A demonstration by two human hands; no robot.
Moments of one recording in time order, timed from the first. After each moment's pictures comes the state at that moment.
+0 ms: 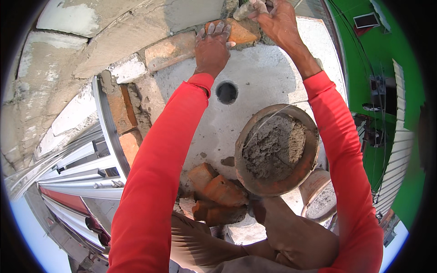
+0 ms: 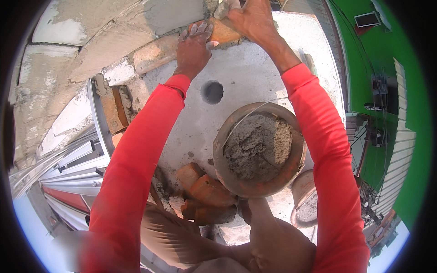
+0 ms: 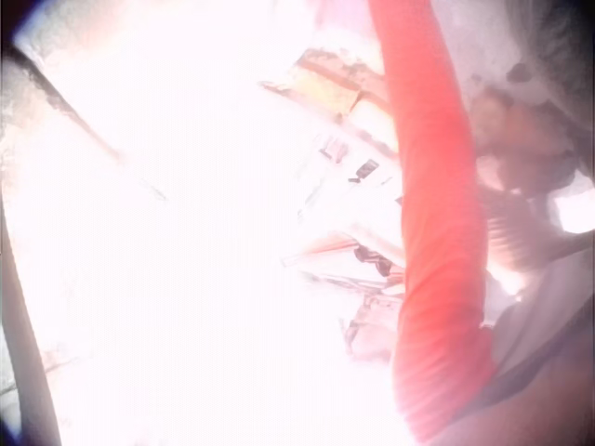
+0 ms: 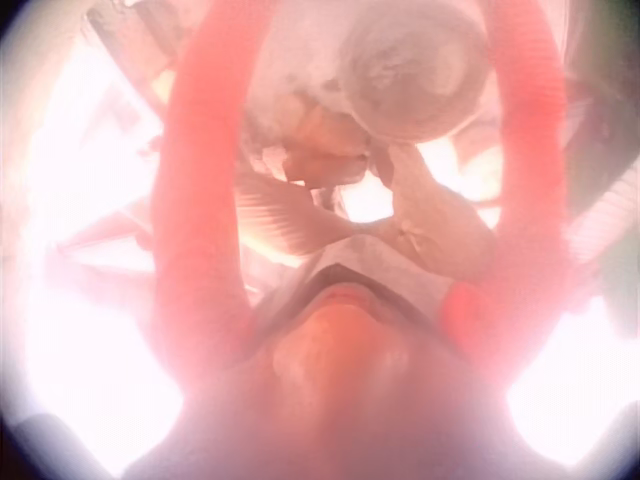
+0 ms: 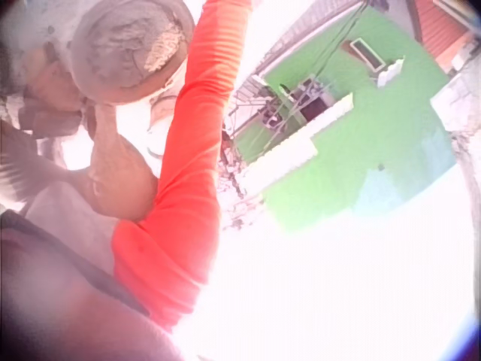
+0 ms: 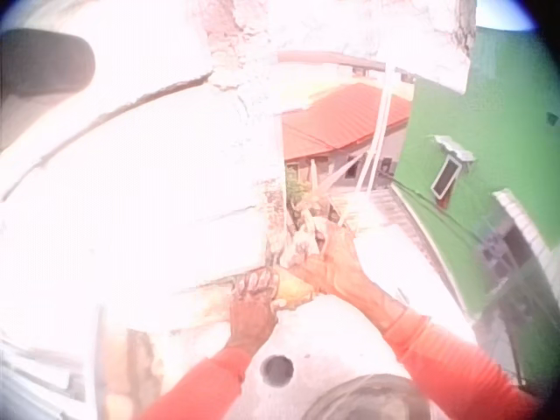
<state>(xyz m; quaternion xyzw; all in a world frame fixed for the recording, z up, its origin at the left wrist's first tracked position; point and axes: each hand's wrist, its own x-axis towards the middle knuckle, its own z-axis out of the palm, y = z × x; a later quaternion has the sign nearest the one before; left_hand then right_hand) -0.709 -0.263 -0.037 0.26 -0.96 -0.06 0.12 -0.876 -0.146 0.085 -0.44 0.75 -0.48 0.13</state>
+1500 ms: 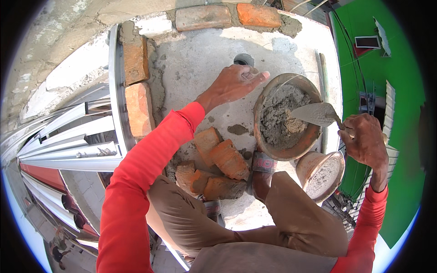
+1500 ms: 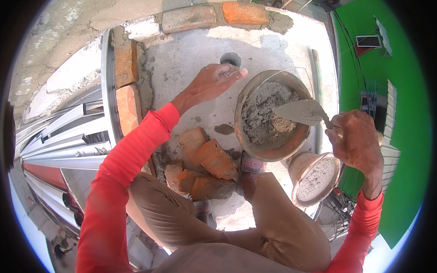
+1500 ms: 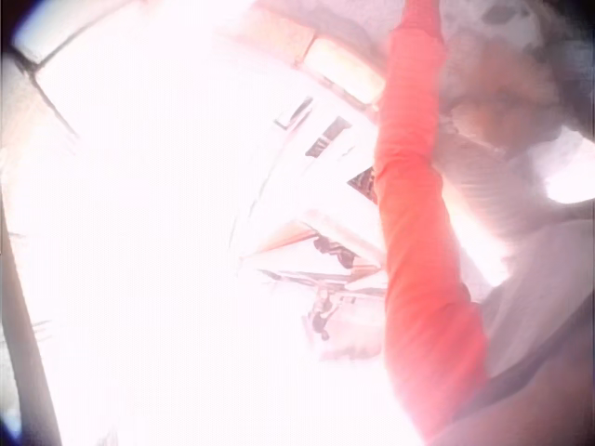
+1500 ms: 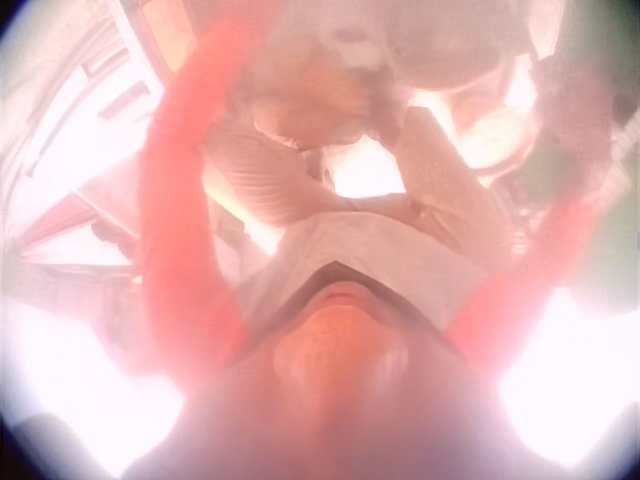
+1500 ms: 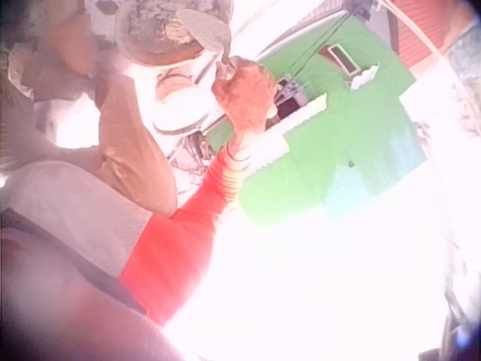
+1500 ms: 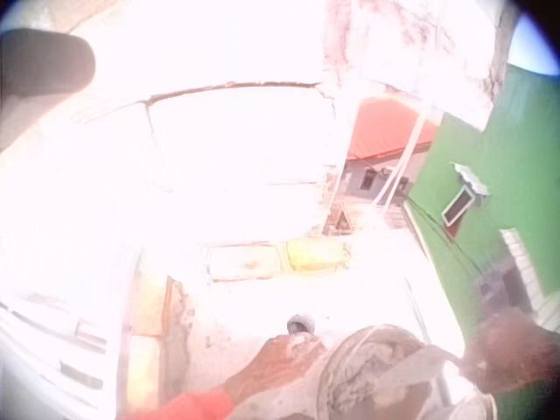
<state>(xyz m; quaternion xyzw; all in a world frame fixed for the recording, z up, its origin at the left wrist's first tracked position) -0.536 -0.147 0.056 0.26 -0.77 -0.59 -0.01 -0.752 0.119 0.286 -0.60 0.78 0.12 0.15</state>
